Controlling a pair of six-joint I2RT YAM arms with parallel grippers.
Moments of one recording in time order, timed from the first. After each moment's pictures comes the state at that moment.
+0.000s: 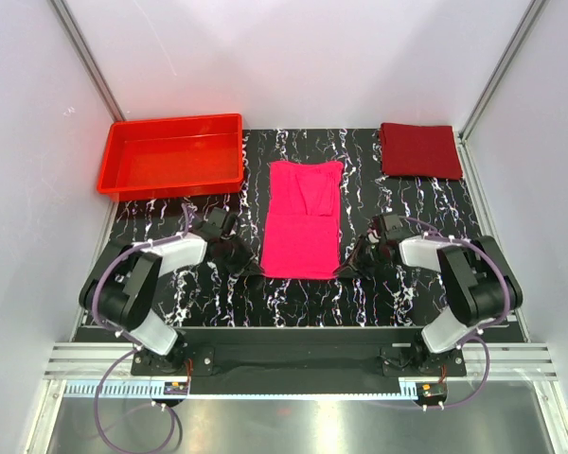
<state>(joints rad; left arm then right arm) -0.41 1.59 0.72 -0.26 0.39 -1.11 0.27 1.62 0.64 -0.12 -0.58 0.88</state>
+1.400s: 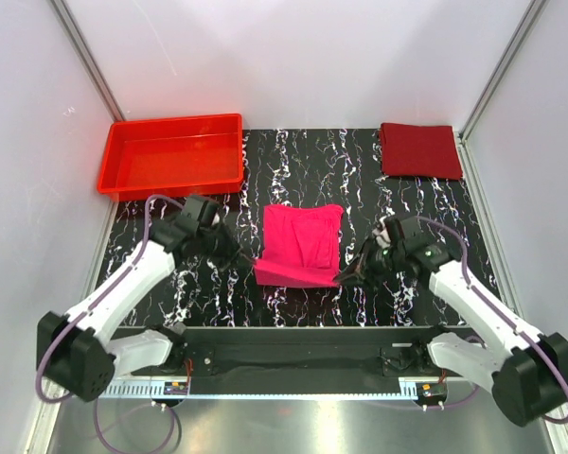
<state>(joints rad) -0.47 1.12 0.89 -0.77 0.32 -1.11 0.45 1.01 0.69 -0.62 -0.58 1.06</state>
